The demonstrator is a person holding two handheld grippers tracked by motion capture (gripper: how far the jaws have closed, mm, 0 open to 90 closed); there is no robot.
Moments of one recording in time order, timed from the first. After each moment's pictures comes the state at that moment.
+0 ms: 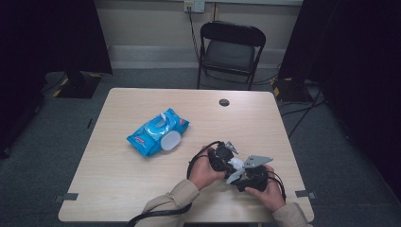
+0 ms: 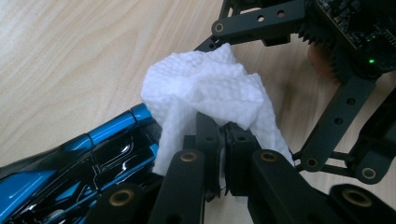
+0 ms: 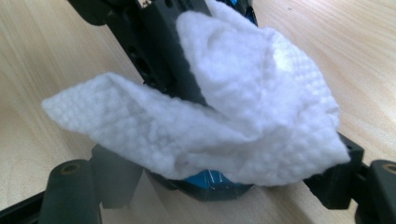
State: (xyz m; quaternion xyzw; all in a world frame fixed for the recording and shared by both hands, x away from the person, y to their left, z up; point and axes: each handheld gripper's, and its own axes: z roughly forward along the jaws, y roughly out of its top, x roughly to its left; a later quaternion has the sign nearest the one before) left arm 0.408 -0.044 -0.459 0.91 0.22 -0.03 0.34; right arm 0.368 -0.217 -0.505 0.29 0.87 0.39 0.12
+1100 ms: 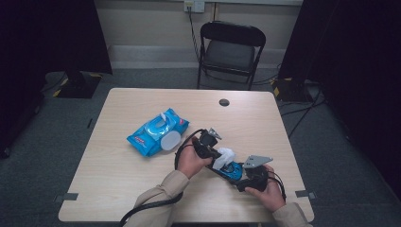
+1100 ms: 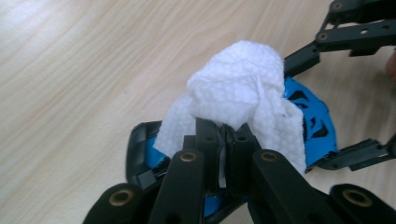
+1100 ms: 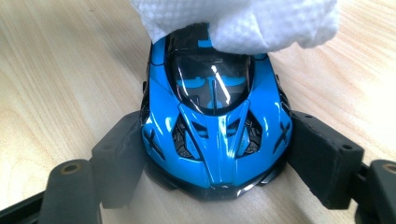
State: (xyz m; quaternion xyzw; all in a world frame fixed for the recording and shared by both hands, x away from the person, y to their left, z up) left arm 0.440 0.004 -0.449 0.90 0.28 0.03 0.34; right arm 0.368 -0.217 -0.505 0.29 0.87 0.39 0.12
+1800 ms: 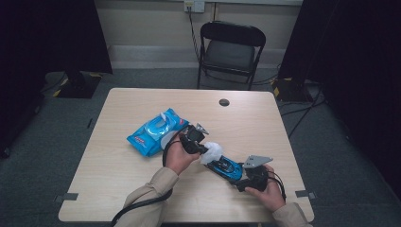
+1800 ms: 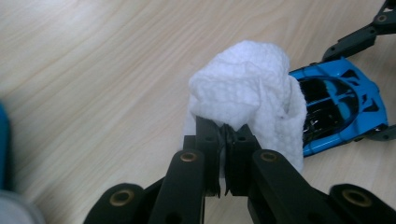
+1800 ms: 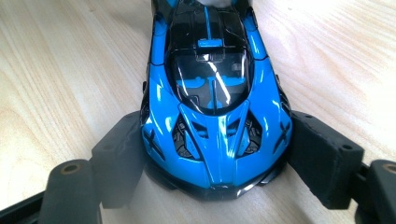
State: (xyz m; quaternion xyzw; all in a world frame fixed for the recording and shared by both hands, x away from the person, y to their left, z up) left arm 0.447 0.045 -0.442 0.89 0.32 0.06 0.32; right arm 0.368 -0.217 -0.505 0.29 0.87 0.39 0.12
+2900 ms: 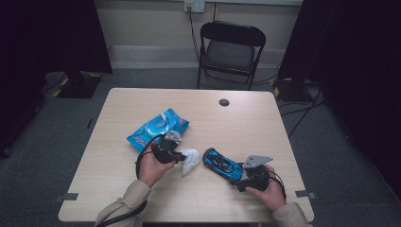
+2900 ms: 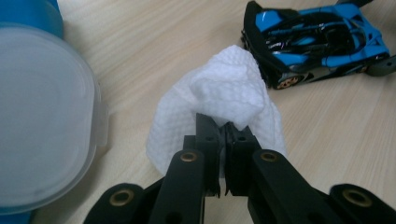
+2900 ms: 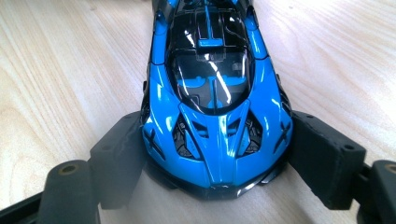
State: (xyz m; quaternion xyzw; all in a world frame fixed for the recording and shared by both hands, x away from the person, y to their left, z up) left arm 0.417 0.122 -0.460 0.87 0.35 0.05 0.35; right arm 0.369 -0.217 -0.504 0.29 0.87 0.38 0.12
